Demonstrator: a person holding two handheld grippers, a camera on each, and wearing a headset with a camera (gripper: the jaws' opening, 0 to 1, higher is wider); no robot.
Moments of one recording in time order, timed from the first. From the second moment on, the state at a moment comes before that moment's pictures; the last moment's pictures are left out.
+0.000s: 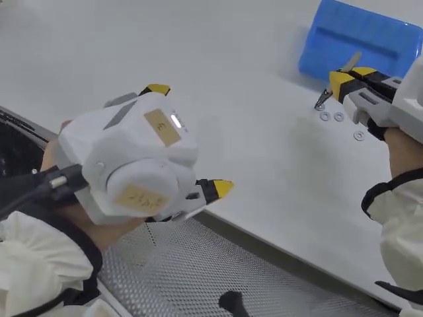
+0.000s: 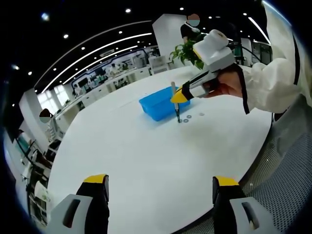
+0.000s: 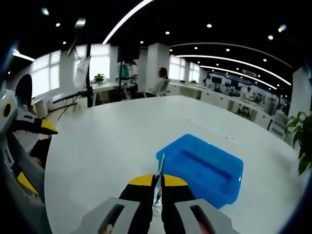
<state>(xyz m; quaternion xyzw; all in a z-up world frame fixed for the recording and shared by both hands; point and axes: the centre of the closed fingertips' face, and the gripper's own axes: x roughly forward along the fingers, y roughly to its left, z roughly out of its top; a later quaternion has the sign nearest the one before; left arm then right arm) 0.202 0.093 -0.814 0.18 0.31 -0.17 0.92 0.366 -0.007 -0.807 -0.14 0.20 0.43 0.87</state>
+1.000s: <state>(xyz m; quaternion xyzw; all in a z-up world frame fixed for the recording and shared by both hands) 0.202 0.093 -0.813 0.19 0.31 -0.16 0.92 0.364 -0.015 -0.801 -0.12 0.24 0.43 0.86</state>
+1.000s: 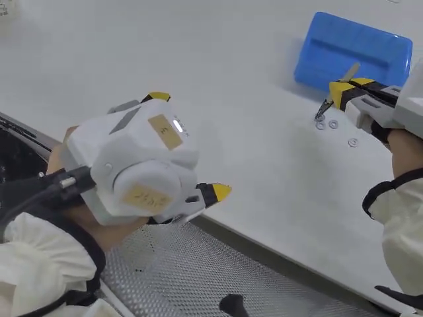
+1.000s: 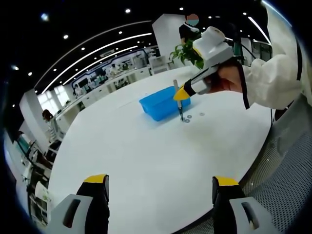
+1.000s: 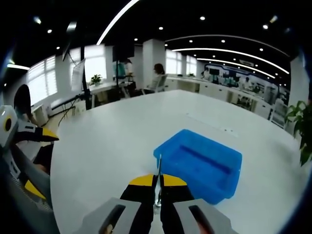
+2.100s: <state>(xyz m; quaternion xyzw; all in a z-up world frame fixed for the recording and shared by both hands) 0.203 0.096 -0.812 0.17 0.30 -0.15 0.92 0.372 -0.013 -0.756 -0.11 0.20 0.43 0.87</state>
